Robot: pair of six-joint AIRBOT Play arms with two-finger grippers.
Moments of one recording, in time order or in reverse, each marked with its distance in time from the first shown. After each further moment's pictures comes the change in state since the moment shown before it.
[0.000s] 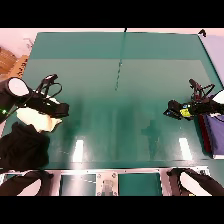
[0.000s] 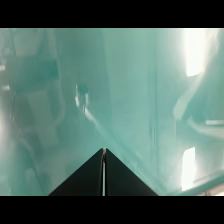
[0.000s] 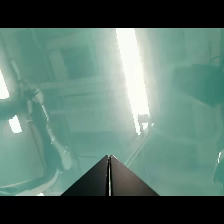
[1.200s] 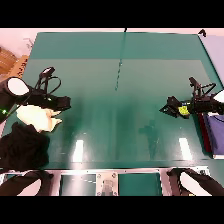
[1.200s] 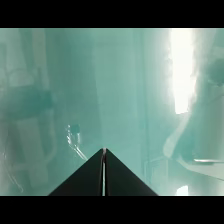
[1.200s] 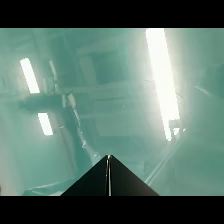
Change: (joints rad) left arm 0.000 0.000 0.000 -0.049 0.132 0.000; right arm 0.000 0.000 0.000 0.127 -0.011 0.000
